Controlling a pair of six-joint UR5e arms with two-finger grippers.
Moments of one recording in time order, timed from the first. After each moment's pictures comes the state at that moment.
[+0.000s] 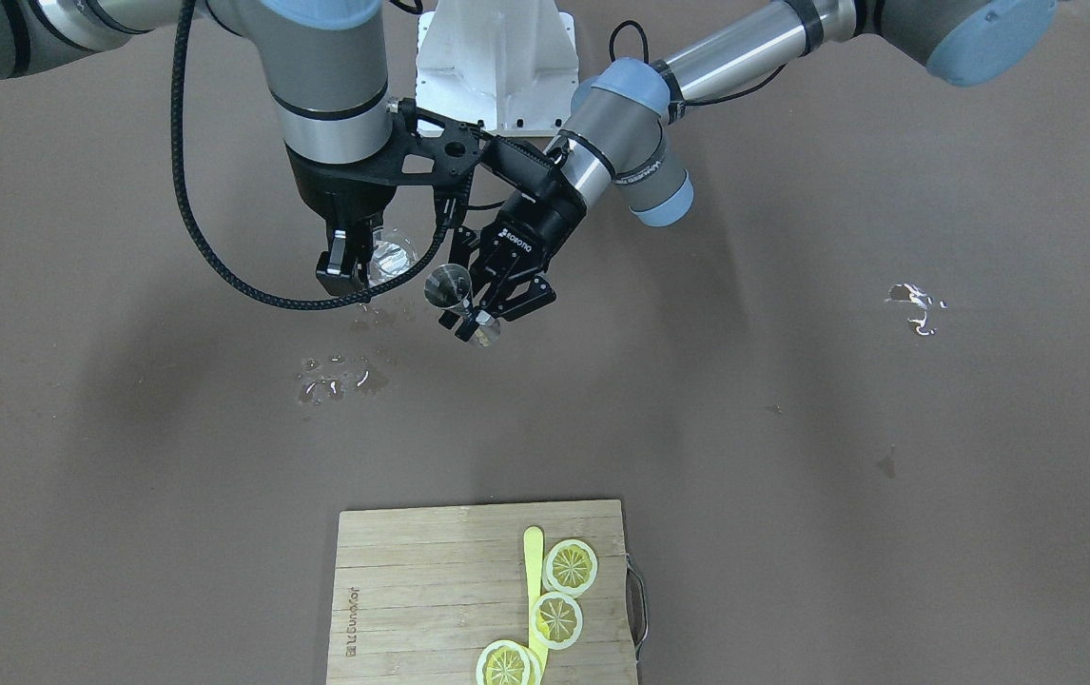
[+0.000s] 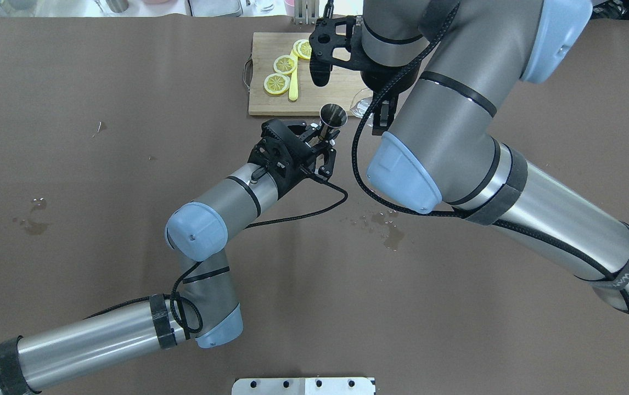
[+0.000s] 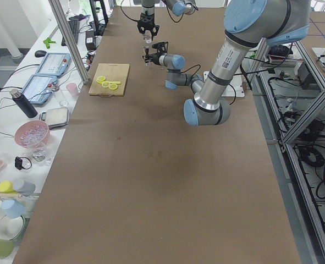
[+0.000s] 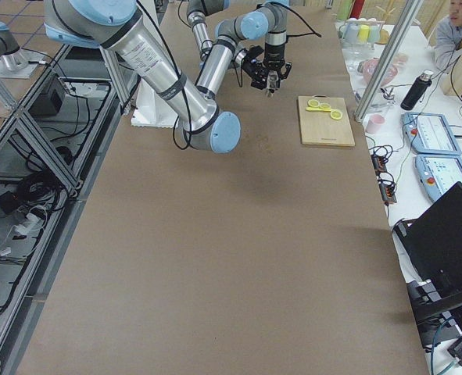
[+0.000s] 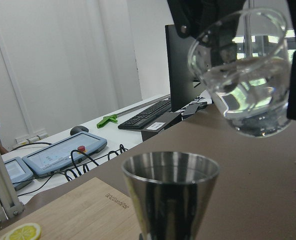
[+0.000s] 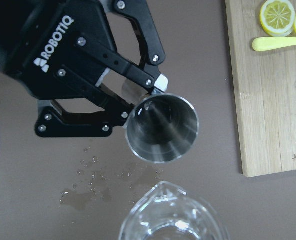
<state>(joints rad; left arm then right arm) -0.40 -2.31 -1.30 -2.93 -1.15 -0.32 0.77 -0.66 1.75 -2.10 1.97 -0.49</state>
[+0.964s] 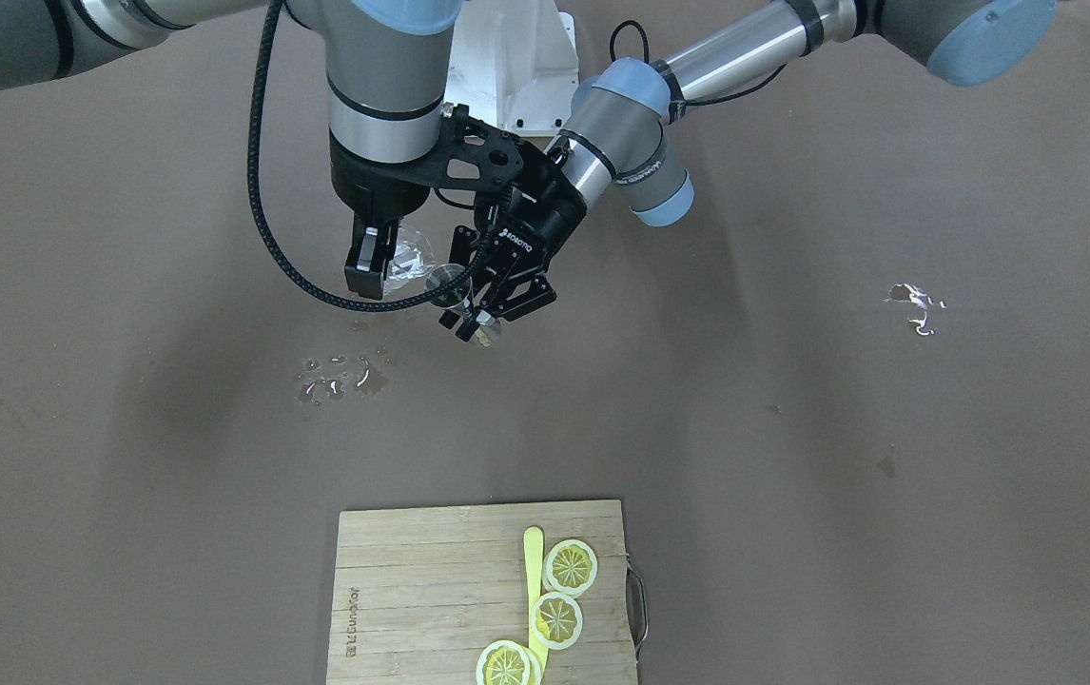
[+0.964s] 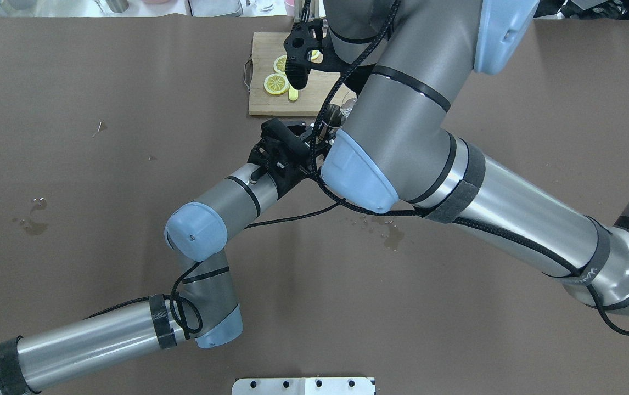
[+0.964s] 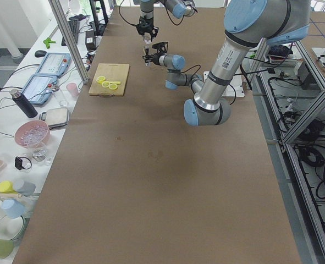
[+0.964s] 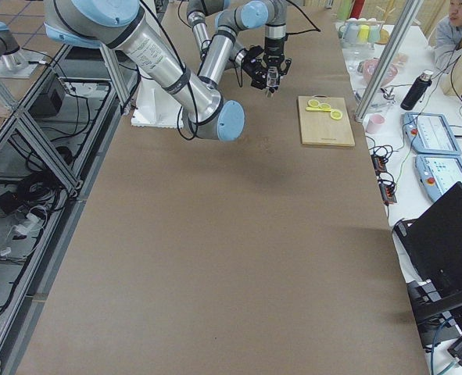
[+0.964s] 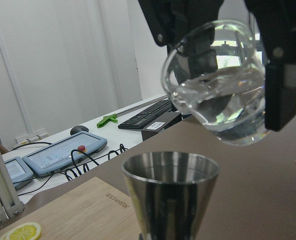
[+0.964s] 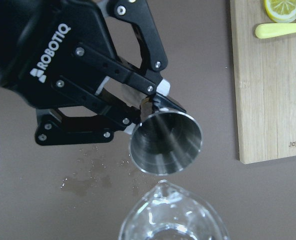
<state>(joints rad) -0.40 -2.30 -1.31 -2.93 -1.15 -0.32 0.74 -0.56 1.70 -2.24 1.88 -0.49</state>
